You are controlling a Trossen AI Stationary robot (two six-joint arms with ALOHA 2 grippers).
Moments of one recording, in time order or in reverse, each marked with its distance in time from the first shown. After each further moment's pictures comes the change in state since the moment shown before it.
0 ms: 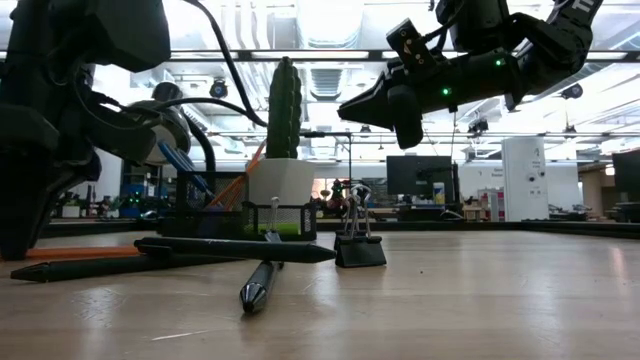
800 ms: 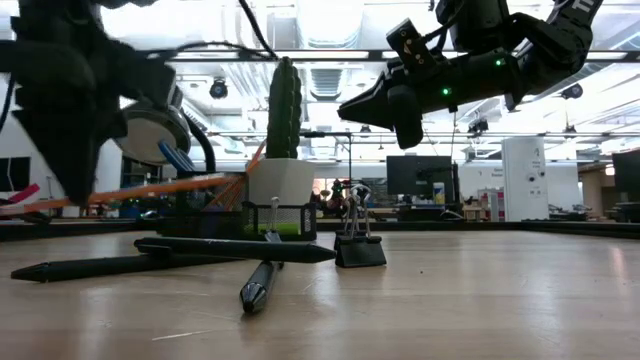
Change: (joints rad) left arm 0.000 -0.105 0.087 -0.069 -0.178 0.032; right arm 0.000 0.000 0.000 0.000 0.000 0.000
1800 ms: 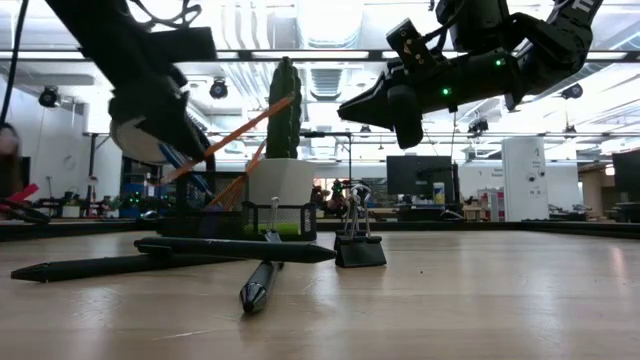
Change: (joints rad) left arm 0.048 -0.037 -0.019 0.184 -0.609 0.327; right arm 0.000 0.000 0.000 0.000 0.000 0.003
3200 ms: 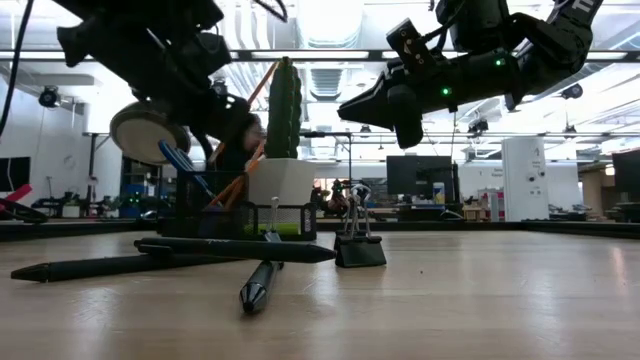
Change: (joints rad) left arm 0.168 0.001 -0.153 0.444 -0.537 -0.003; right arm 0.000 0.000 0.000 0.000 0.000 0.005
